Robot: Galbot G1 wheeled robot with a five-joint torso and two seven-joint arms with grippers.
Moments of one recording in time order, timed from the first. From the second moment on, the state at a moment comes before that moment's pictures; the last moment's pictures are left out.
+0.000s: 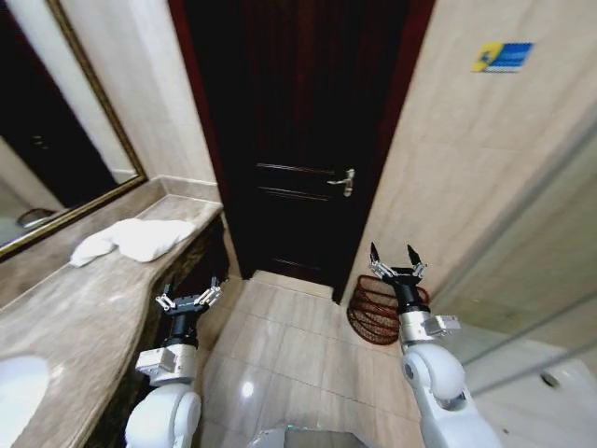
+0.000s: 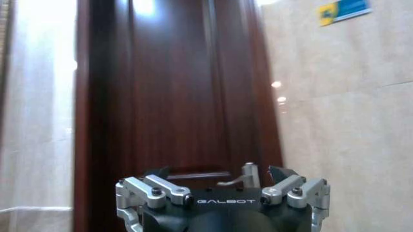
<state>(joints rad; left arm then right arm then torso) 1.72 -1.61 -0.67 -2.37 -0.09 0.00 -0.07 -1.42 1.36 0.54 2.20 0.28 0.03 0.07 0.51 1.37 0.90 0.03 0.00</state>
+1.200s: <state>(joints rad) 1.75 -1.61 -0.64 -2.32 0.01 -0.11 -0.12 -1.42 1.38 0.52 2.20 0.21 0.04 0.04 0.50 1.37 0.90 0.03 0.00</state>
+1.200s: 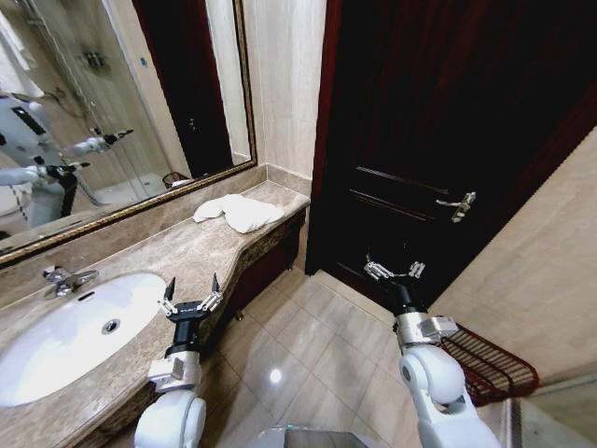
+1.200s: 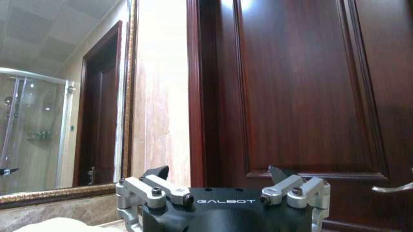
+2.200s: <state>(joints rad) 1.65 -1.61 -0.62 -2.28 -0.19 0.06 -0.16 -1.44 1.37 0.51 2.20 0.24 0.11 0.02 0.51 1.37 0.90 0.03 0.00</state>
